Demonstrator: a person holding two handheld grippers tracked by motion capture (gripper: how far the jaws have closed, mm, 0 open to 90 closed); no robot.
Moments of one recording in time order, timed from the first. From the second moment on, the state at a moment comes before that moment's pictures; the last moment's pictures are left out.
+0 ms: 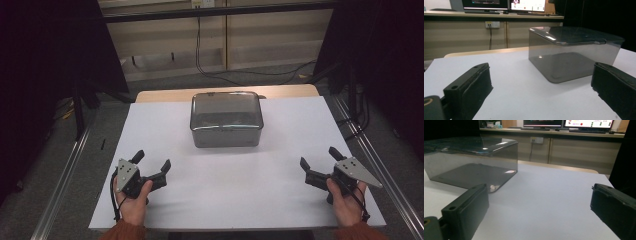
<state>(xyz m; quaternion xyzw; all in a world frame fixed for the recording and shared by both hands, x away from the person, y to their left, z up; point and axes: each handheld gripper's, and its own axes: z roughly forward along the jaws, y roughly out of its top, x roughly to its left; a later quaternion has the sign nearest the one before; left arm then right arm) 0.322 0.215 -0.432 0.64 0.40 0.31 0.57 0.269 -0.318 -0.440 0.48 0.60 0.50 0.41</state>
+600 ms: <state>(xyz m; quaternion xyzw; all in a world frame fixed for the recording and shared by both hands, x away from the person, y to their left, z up) 0.323 0.211 -0.434 0.65 0.40 0.30 0.57 0.274 -0.306 -0.442 0.47 0.62 0.51 0.37</state>
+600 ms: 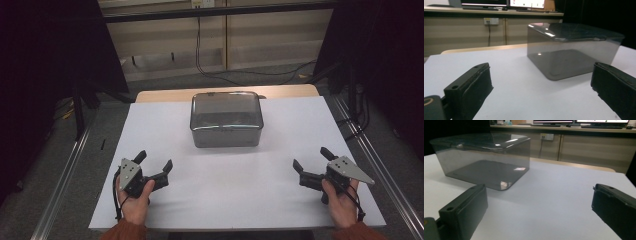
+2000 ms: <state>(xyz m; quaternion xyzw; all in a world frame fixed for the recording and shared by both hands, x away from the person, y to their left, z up) 0.322 0.207 -0.434 0.66 0.40 0.30 0.56 0.321 -0.213 -0.422 0.36 0.67 0.54 0.35</state>
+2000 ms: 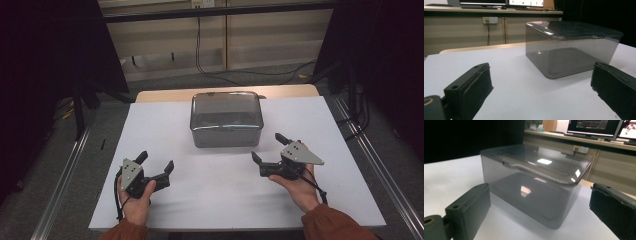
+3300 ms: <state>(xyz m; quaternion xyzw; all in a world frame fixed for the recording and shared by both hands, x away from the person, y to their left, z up) 0.326 0.207 -0.437 0.67 0.40 0.30 0.55 0.362 -0.153 -0.408 0.22 0.74 0.44 0.45</state>
